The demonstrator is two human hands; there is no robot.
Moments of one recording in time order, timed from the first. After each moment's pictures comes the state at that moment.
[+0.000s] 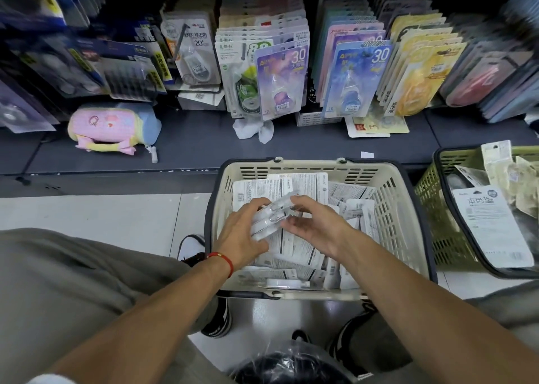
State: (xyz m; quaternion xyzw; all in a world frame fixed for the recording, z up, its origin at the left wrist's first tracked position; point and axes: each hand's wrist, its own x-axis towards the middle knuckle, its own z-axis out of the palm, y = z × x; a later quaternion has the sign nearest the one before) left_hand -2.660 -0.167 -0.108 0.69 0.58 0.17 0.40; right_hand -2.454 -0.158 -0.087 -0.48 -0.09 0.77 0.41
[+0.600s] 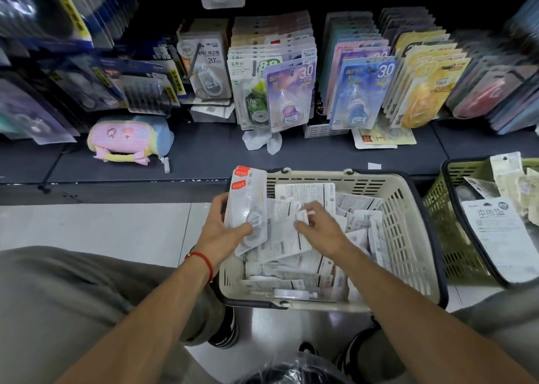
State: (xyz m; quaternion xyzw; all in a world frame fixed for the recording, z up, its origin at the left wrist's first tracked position) left_hand -2.694 -0.155 -0.083 0.44 0.61 0.35 0.56; right_hand -2.451 -0.154 -0.119 -0.66 -0.53 0.49 0.24
